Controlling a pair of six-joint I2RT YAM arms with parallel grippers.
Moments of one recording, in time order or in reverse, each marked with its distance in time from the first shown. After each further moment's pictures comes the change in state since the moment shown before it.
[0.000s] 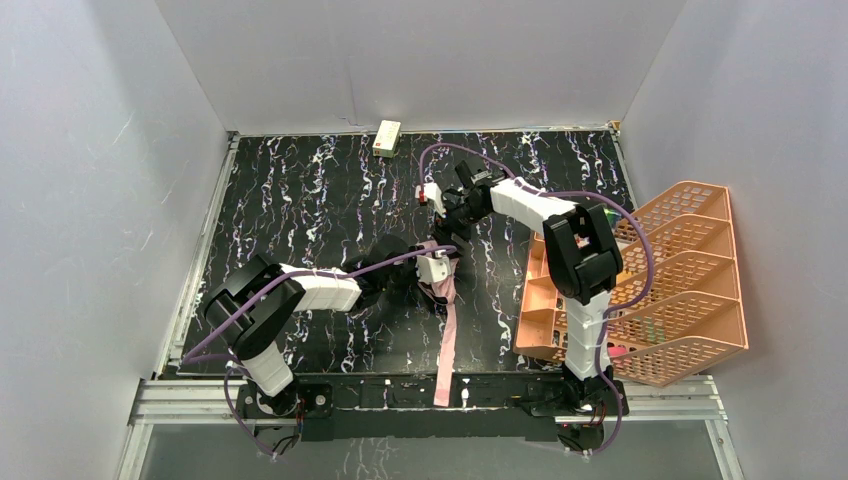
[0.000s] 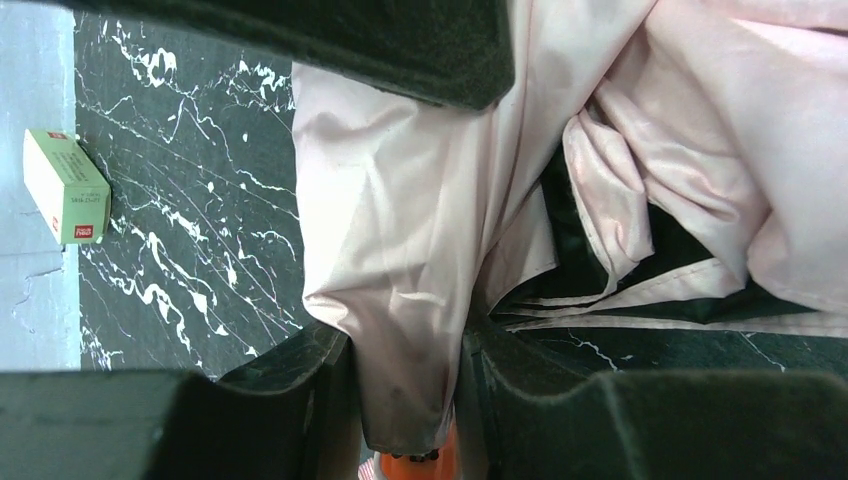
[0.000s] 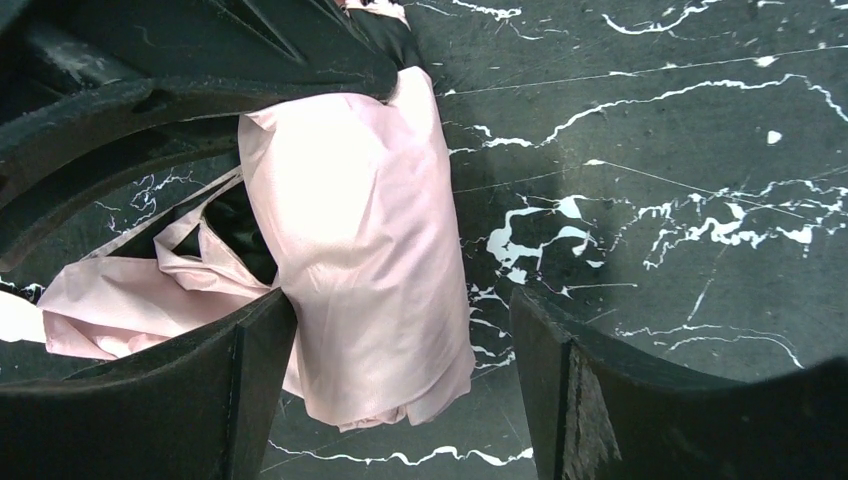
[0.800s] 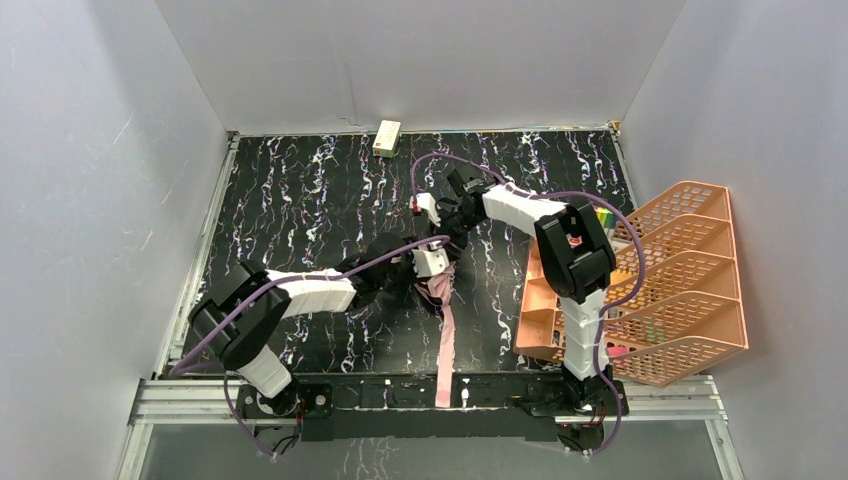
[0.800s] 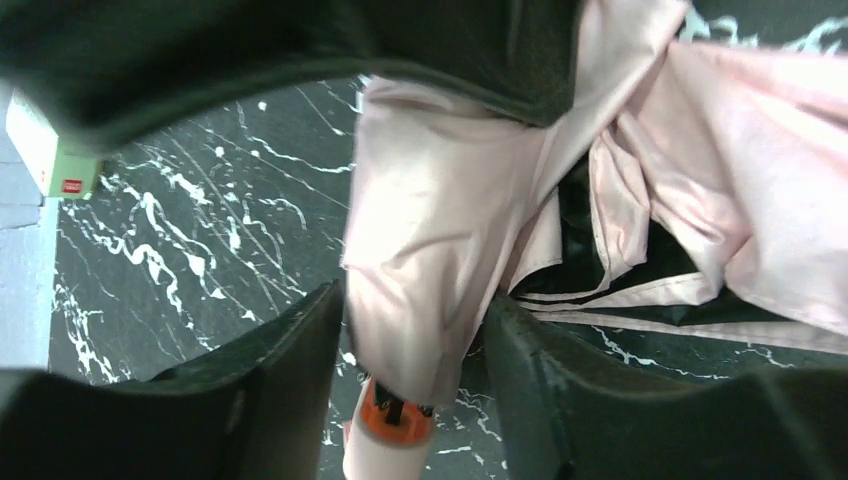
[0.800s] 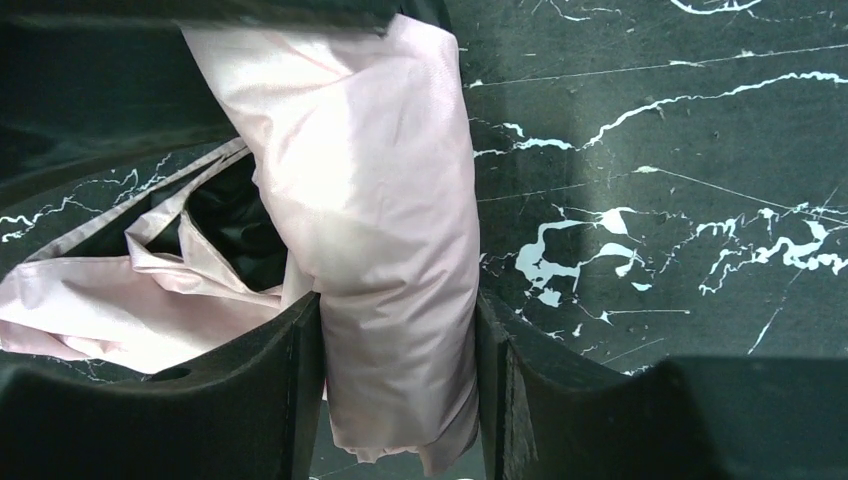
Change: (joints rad) left arm -0.003 -0.052 0.006 -0.060 -0.032 -0.079; right arm 0.038 0.038 -0.014 0.003 0.045 0.002
